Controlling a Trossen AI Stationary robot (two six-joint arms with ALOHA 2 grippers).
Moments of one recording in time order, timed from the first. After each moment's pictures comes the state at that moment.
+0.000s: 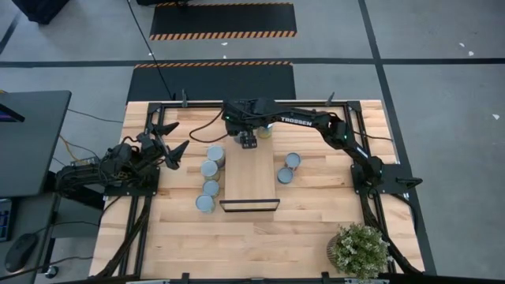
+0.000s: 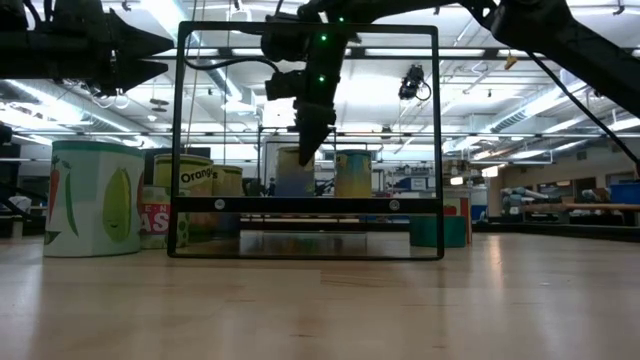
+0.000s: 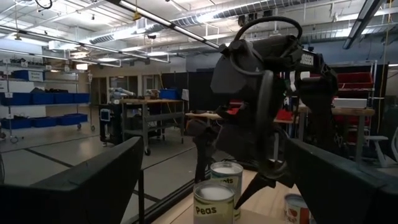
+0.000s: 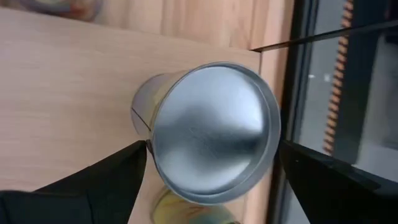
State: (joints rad) left arm 0.12 0.01 0.06 0.27 -0.43 0.10; right arm -0.25 2.32 2.32 -1.18 0.29 -0.43
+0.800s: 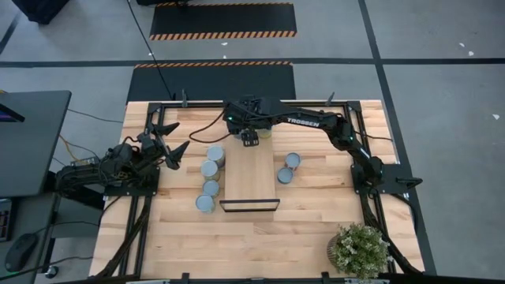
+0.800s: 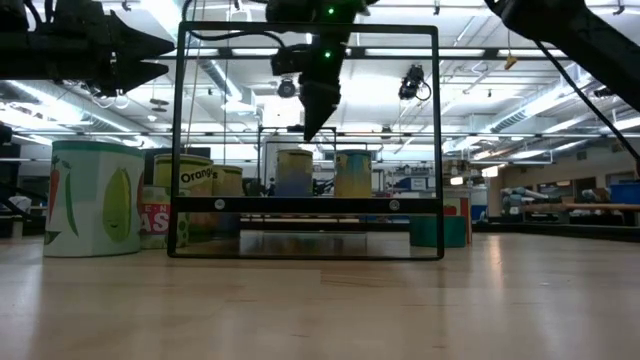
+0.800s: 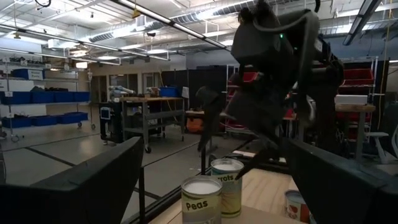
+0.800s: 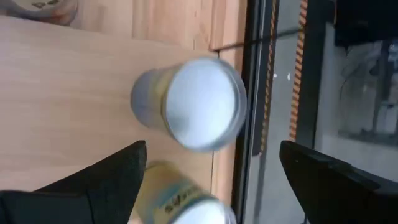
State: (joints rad) left arm 0.12 0.01 0.06 0.25 -0.43 0.10; right arm -0.22 2.25 2.32 -1.20 0.42 -0.41
